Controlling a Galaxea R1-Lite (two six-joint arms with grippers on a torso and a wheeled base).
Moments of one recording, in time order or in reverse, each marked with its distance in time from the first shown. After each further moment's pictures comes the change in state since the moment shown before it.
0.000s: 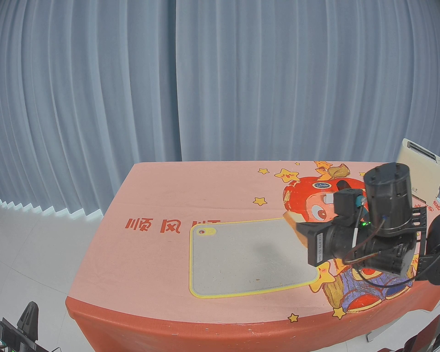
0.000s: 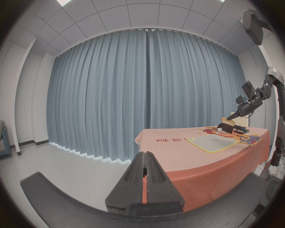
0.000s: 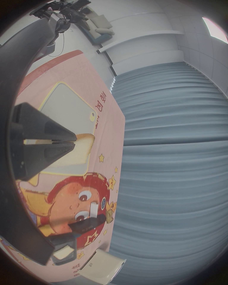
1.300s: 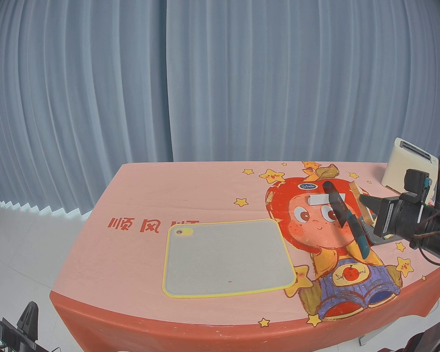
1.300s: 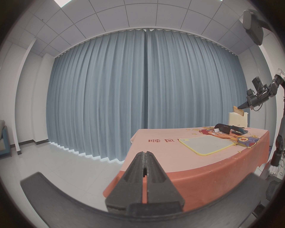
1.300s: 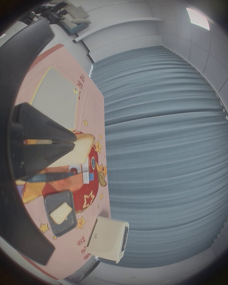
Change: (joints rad) left arm 0.000 0.000 0.000 0.000 0.003 0.000; right arm -0.223 -0.295 0.120 0.007 0.019 0.021
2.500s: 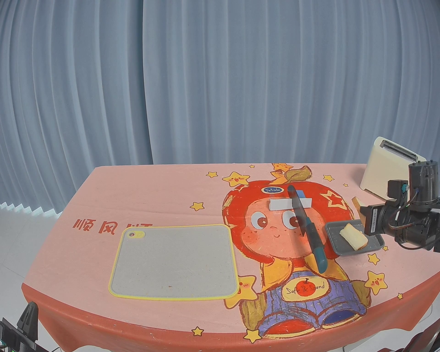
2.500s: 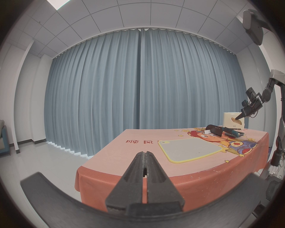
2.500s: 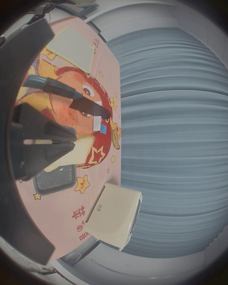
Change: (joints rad) left arm 0.000 0.000 0.000 0.000 -0.001 0.000; right arm -0.222 0.193 0.003 -0.017 0.041 -0.103
